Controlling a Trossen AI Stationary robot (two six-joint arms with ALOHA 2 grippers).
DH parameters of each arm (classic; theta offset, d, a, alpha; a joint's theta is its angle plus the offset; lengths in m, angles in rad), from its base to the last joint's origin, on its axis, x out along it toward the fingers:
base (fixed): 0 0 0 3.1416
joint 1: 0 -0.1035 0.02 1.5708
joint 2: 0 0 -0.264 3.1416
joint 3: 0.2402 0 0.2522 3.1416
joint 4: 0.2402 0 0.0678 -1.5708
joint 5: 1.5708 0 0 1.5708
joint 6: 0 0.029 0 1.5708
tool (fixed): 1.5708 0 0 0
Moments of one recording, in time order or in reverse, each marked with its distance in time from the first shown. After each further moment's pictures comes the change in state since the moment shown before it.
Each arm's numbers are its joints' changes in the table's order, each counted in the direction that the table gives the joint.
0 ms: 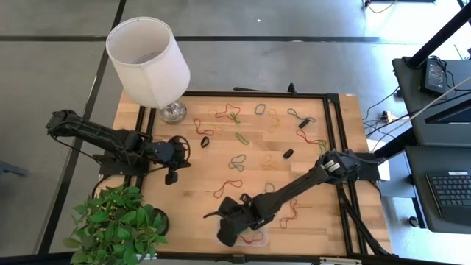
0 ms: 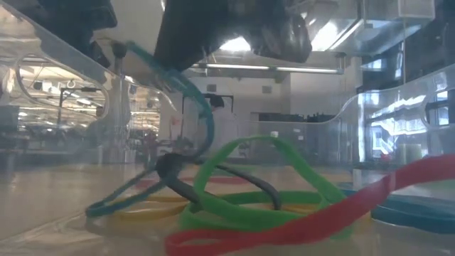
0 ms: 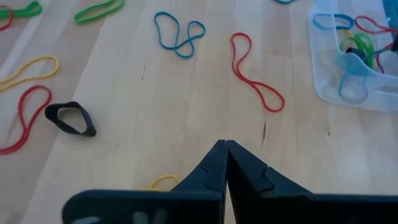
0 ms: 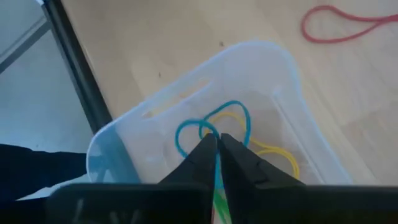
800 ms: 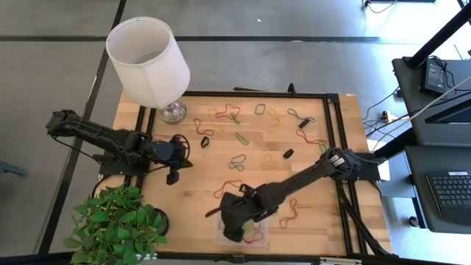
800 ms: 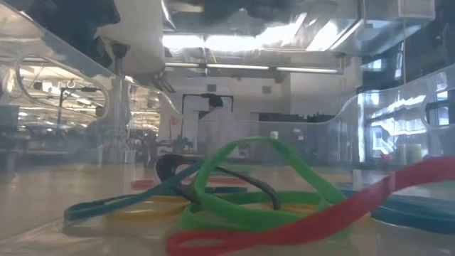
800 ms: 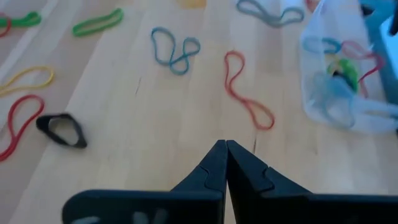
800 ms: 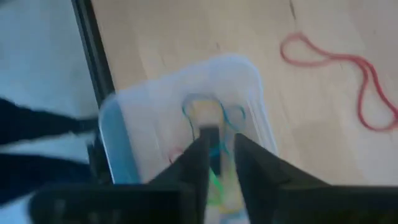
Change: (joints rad) left arm 0.000 0.001 0.000 -0.068 -0.001 -0.048; right arm 0.034 -0.068 0.086 0.208 -0.063 -0.256
